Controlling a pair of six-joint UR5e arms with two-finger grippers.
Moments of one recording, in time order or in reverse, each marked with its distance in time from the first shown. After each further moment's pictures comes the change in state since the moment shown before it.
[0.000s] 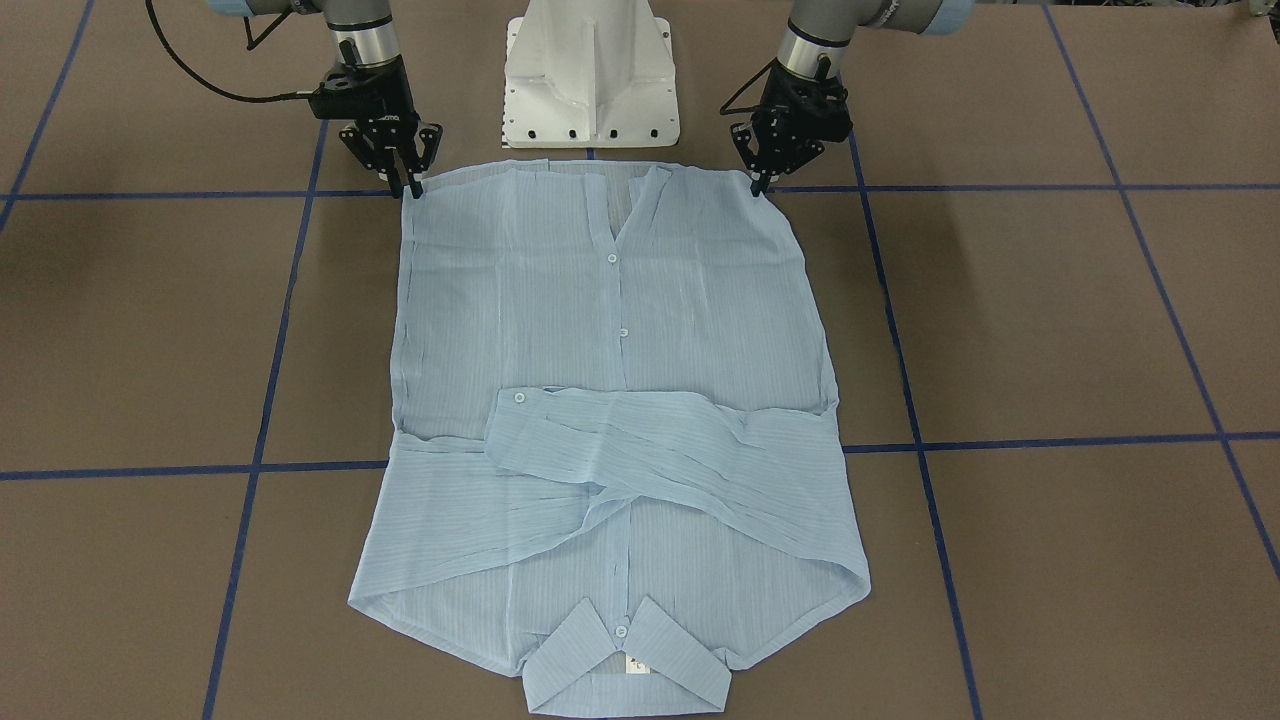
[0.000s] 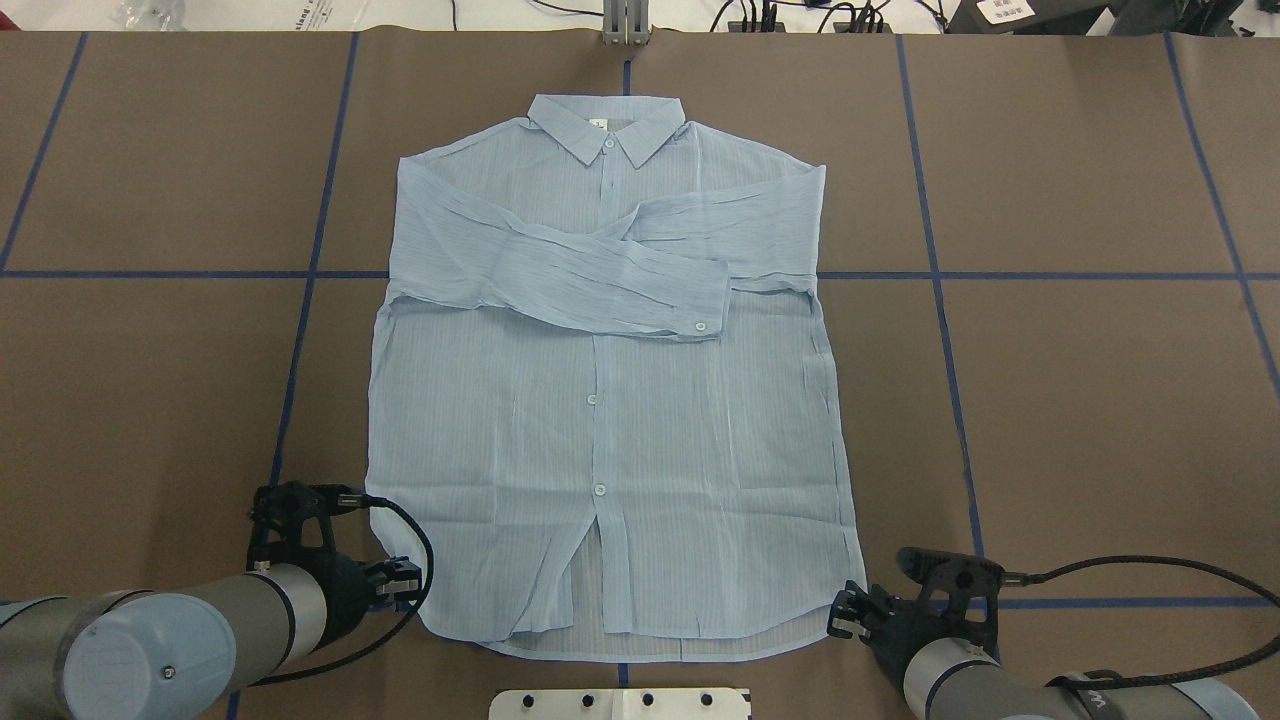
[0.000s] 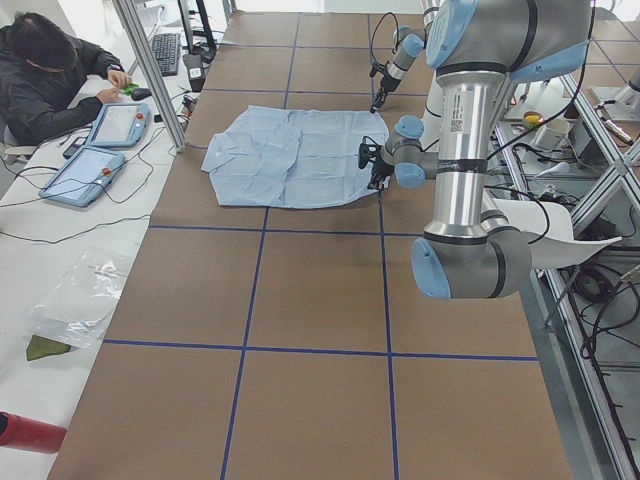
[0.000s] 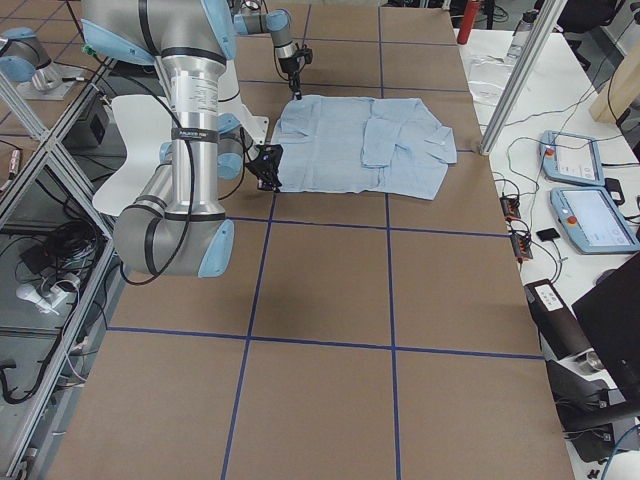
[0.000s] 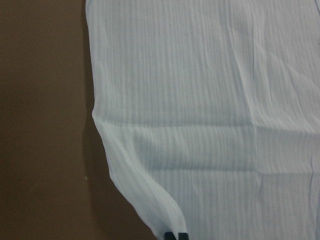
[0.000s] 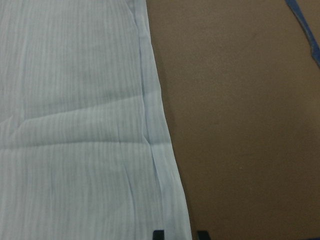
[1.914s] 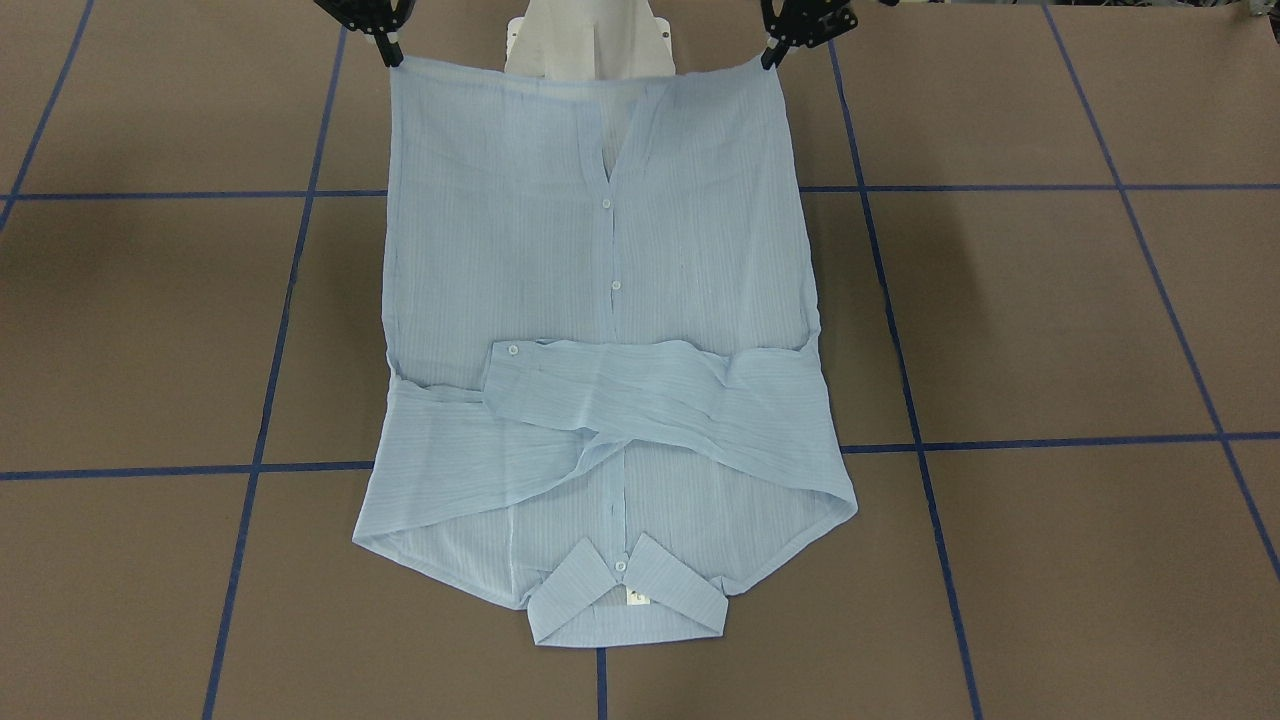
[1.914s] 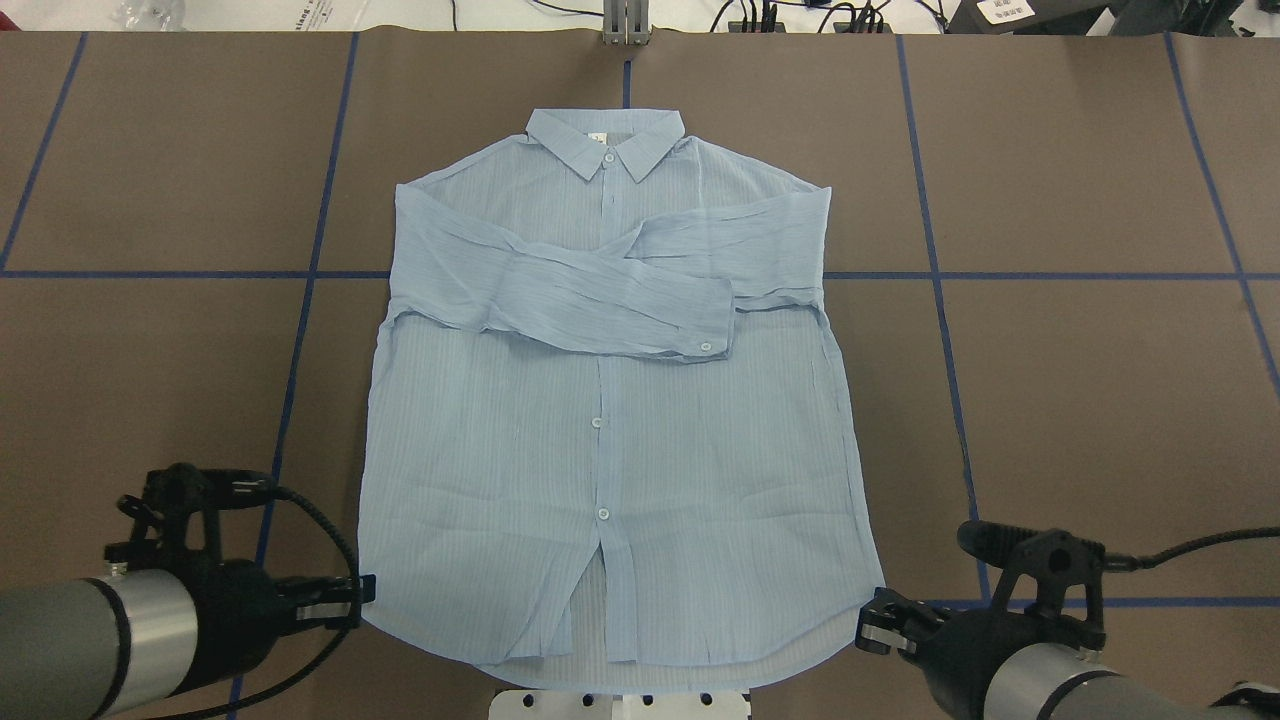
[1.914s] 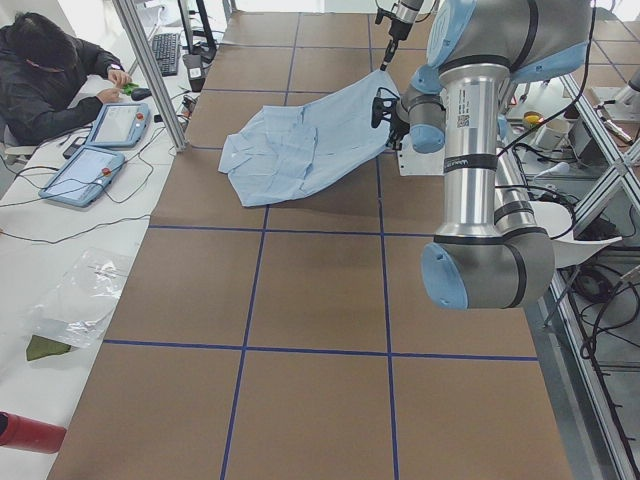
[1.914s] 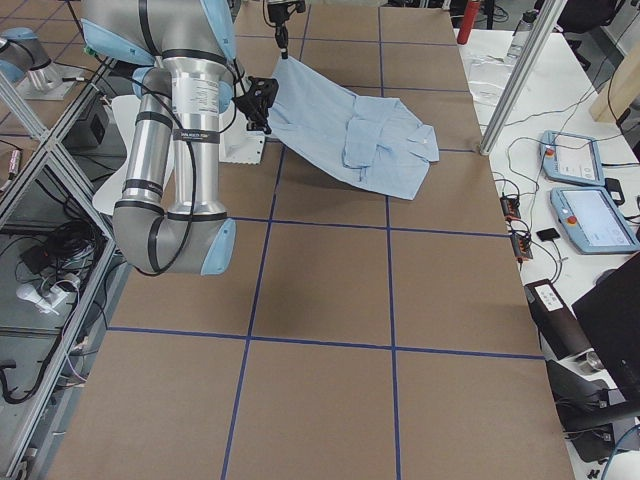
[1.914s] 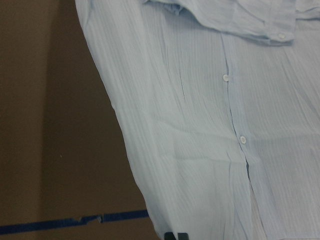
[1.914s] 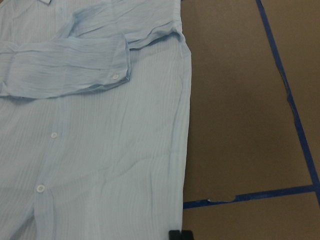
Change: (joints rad) left arm -0.019 0.142 -0.493 0.156 -0.172 0.030; right arm 0.013 0.077 0.595 -0.544 0.135 -0.001
